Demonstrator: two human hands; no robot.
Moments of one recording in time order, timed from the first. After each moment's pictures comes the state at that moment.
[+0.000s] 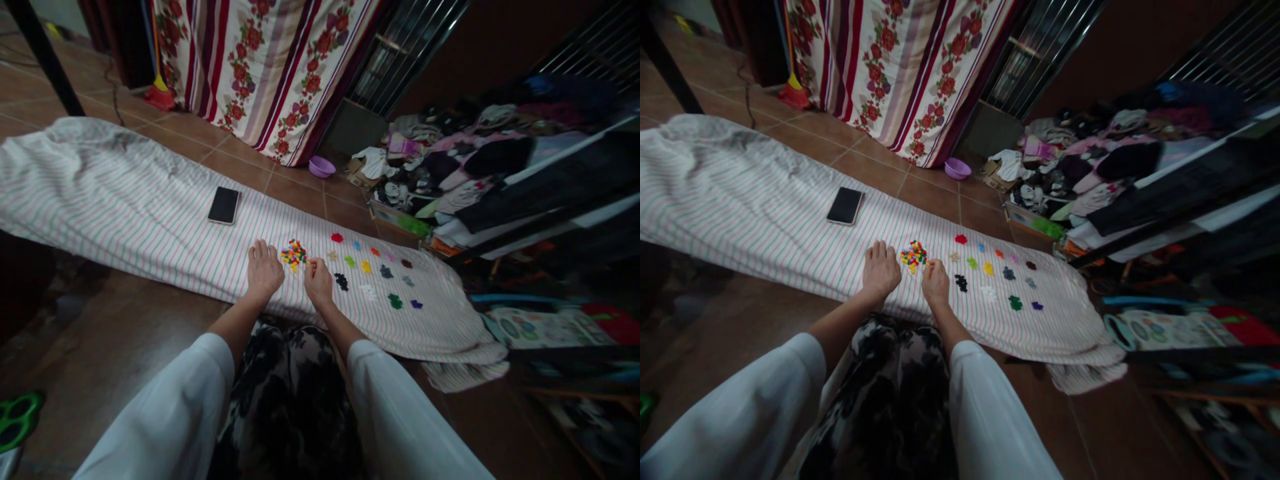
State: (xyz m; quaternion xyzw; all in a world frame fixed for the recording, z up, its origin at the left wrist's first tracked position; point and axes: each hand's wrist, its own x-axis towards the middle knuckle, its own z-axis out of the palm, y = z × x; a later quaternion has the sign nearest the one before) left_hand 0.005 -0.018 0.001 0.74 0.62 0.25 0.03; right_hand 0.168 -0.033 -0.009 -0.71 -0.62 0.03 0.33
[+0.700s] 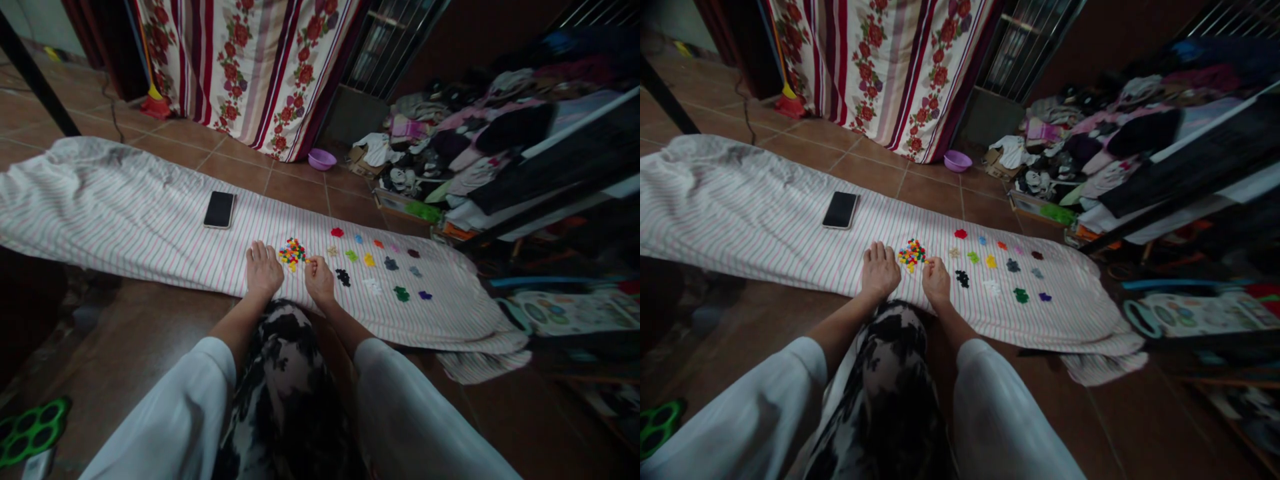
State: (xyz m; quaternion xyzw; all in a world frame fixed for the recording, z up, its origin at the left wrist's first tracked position) left_hand 0.009 -0.018 0.000 0.75 0.62 0.21 0.00; right_hand 0.172 -0.033 -0.013 -0.71 -0.61 0.06 0.34
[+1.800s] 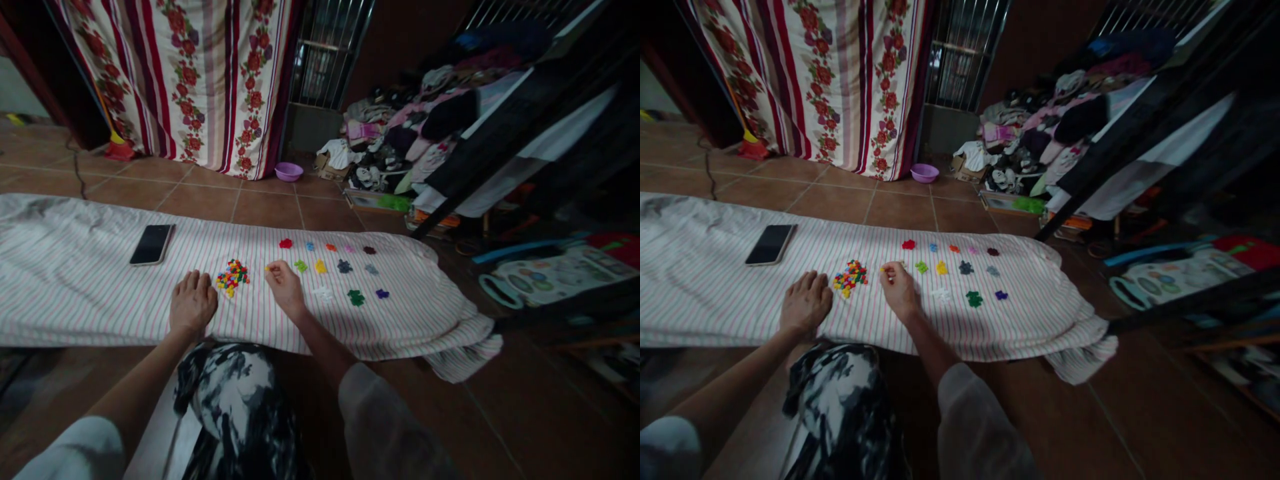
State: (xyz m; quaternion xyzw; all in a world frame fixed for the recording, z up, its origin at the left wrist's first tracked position) left_hand 0.006 -0.022 0.005 0.76 0.62 0.18 -0.09; right_hand 0.234 -0.031 0.018 -0.60 -0.58 0.20 0.51
